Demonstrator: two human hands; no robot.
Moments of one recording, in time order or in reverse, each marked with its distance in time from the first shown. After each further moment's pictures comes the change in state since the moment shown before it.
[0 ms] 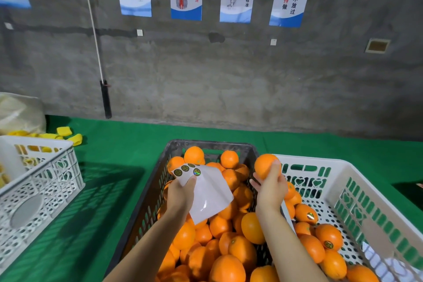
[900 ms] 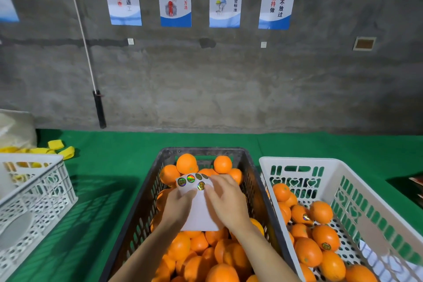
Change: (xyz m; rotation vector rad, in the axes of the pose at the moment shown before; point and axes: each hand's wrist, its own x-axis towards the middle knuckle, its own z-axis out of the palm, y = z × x) left_hand 0.003 -0.006 0.002 -0.052 -0.262 0.090; right_hand -0.024 0.034 0.012 -0.847 -0.658 -0.651
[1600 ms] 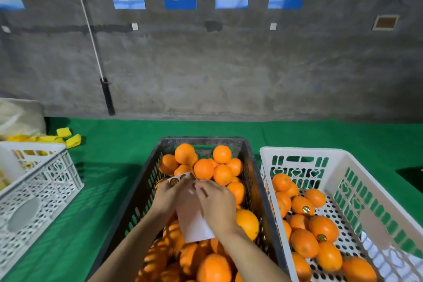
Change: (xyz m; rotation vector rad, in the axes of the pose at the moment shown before) left_hand 0.003 -0.007 -0.012 -0.135 -0.075 0.058; right_hand -0.020 -0.012 0.013 -0.138 0.012 -0.154
